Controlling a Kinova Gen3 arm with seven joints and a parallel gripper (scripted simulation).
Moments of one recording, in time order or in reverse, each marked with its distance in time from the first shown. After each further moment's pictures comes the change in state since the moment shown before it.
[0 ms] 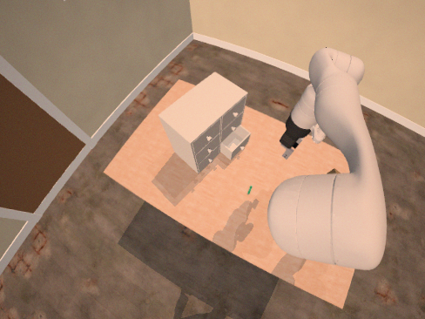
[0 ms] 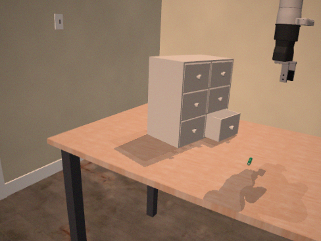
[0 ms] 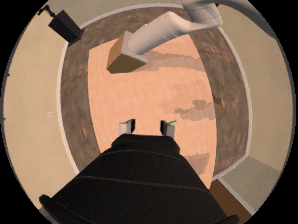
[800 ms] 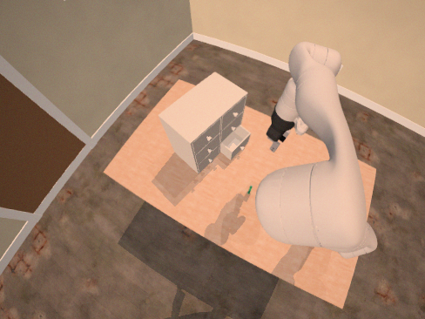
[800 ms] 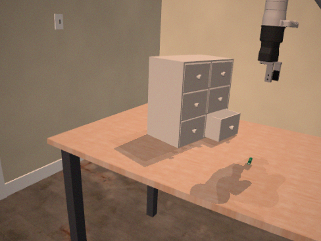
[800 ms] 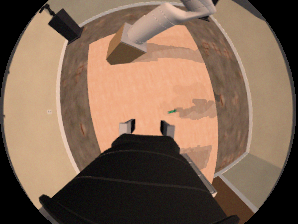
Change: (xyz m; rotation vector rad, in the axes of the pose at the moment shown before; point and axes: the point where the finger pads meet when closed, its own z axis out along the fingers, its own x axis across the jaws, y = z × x) arm 0.005 0.049 0.008 -0.013 0.001 0.007
